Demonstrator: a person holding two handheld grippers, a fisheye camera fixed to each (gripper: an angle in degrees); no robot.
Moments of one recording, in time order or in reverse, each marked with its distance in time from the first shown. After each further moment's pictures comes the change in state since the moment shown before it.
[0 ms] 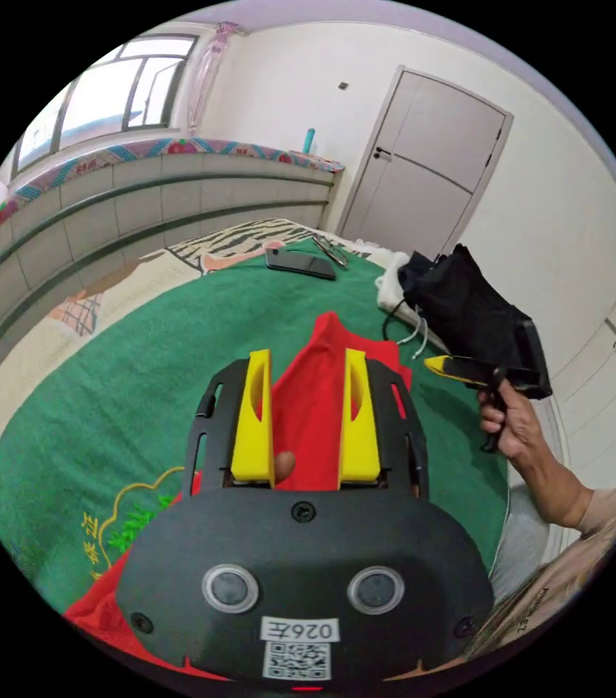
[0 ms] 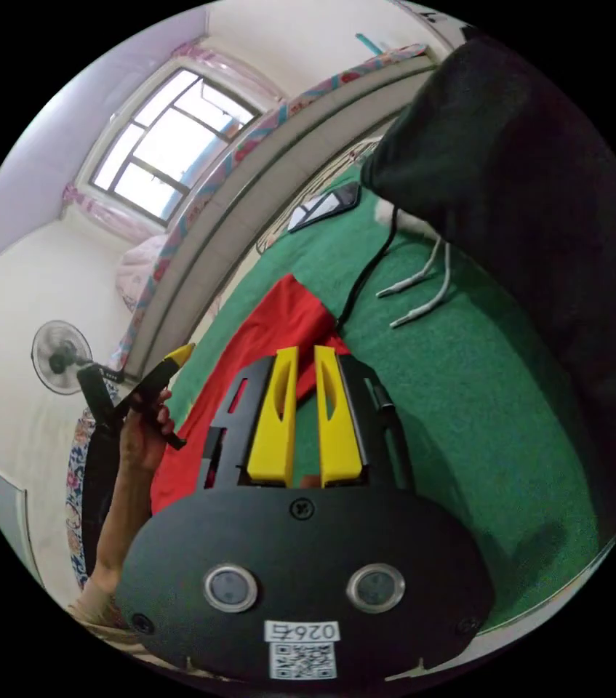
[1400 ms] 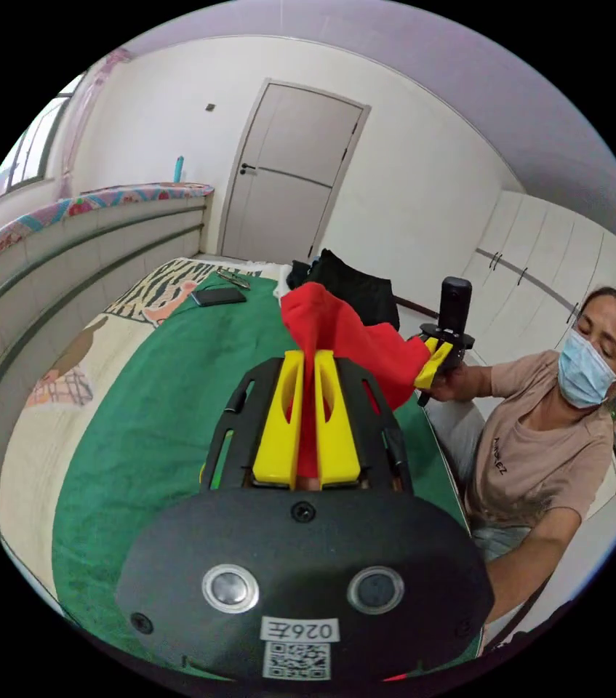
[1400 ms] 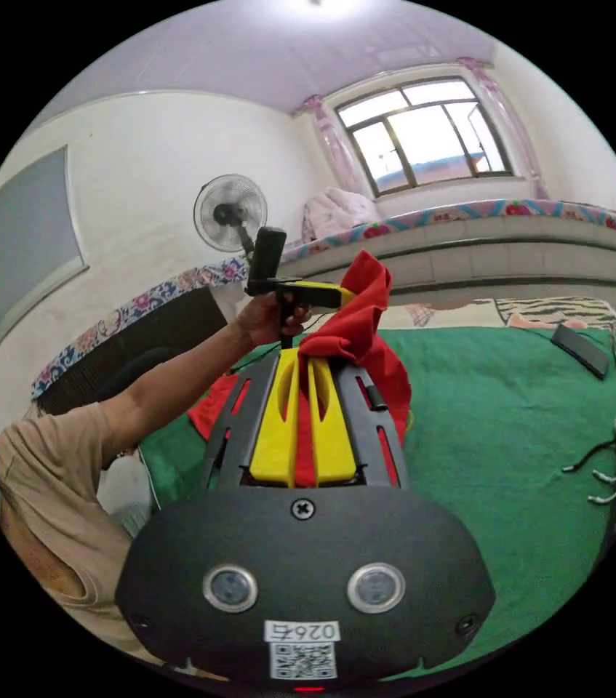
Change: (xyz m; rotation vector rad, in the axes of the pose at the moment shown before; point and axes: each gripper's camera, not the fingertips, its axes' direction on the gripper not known) left arm -0.143 -0.061 -0.115 0.020 0.423 0.367; right arm -0.321 0.166 0.026 -0.060 -0.382 -0.849
